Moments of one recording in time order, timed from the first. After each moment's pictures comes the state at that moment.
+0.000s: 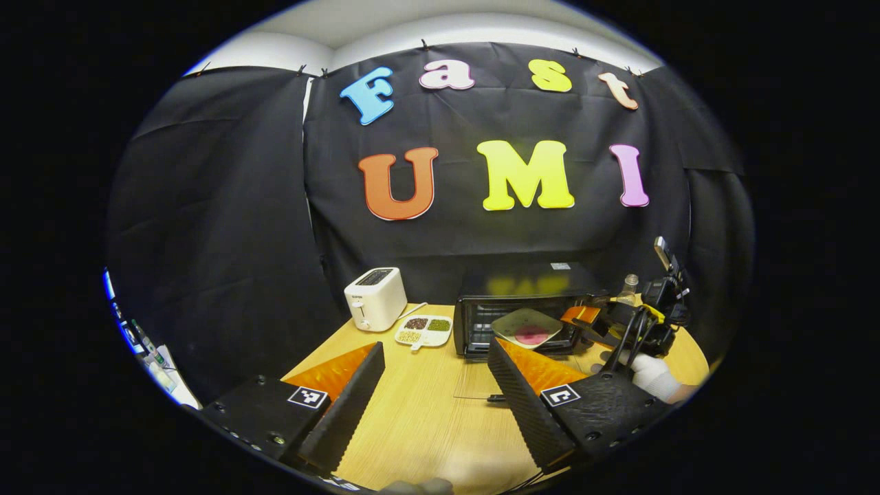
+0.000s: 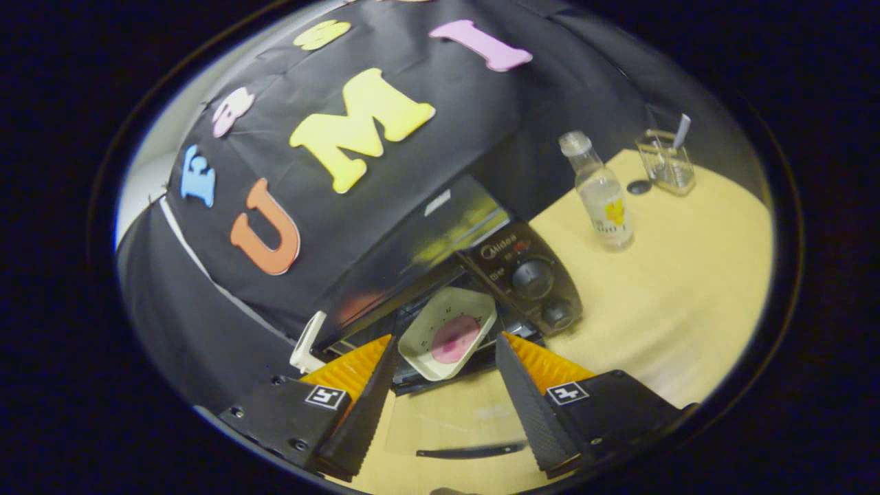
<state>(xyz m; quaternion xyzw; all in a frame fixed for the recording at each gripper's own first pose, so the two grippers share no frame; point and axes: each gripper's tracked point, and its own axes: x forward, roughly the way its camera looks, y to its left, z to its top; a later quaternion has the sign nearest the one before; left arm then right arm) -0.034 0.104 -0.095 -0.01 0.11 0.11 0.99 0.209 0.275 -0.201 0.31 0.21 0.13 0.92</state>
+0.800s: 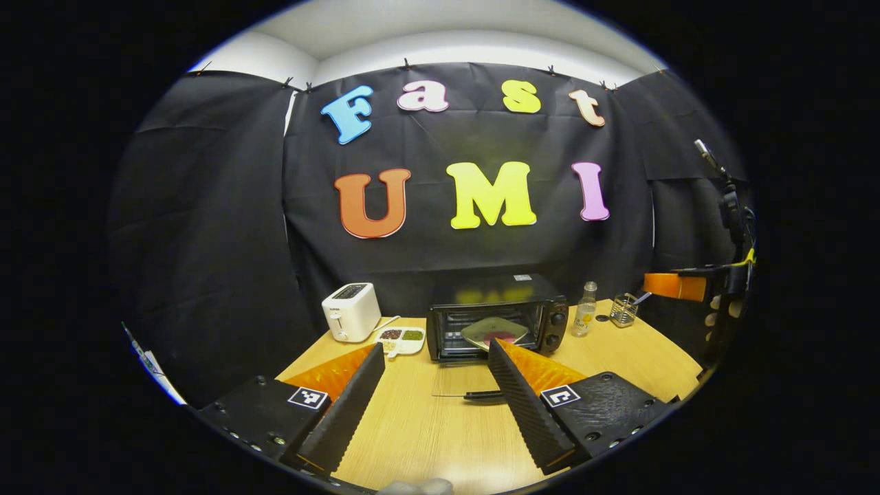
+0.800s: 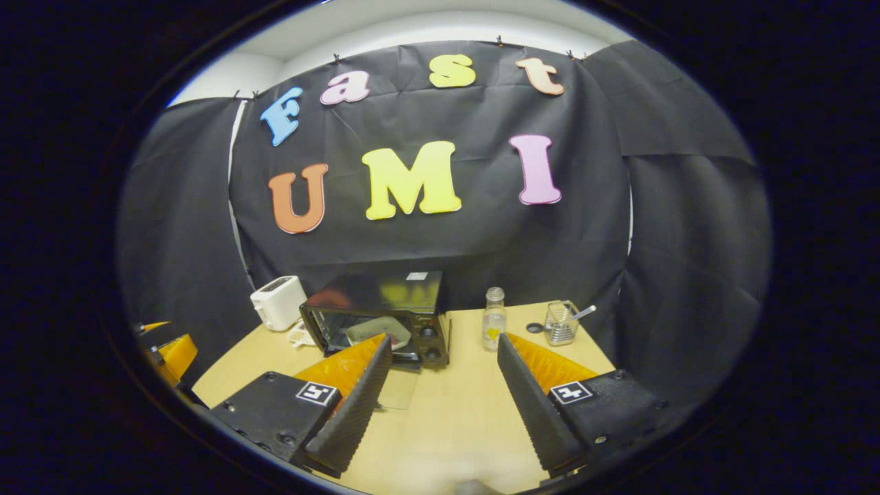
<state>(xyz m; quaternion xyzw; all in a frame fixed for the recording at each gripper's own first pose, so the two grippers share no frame) -0.067 0.071 -0.093 -0.01 0.07 0.04 1.00 0.027 0.110 -0.088 0.04 0.10 0.07 0.99</state>
